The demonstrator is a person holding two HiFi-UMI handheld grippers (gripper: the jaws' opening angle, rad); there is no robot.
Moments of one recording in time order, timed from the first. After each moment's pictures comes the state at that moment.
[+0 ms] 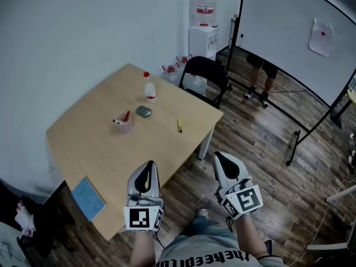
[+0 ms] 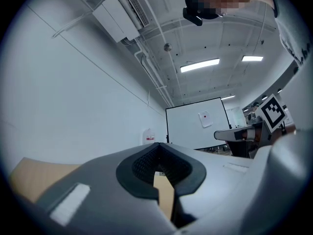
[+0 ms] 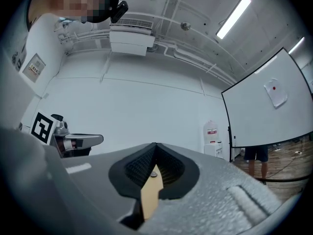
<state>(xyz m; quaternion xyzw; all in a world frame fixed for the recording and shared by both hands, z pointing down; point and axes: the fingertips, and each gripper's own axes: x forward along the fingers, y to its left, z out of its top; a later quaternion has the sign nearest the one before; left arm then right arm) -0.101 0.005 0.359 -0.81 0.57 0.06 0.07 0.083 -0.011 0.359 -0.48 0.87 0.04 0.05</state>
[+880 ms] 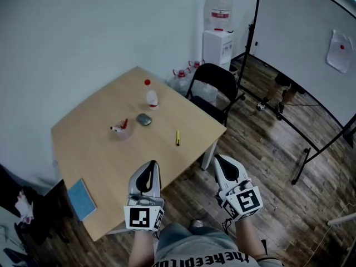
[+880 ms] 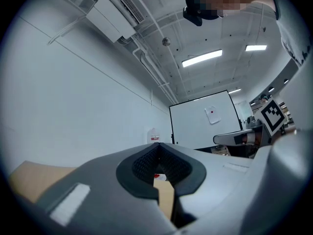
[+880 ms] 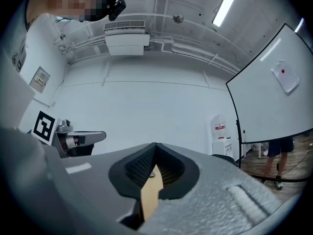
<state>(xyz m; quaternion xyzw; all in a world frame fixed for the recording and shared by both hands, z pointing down) -0.042 -0.060 0.349 -0.79 0.61 0.05 0.09 0.132 -0.095 0.366 -0.43 0.90 0.01 0.05</state>
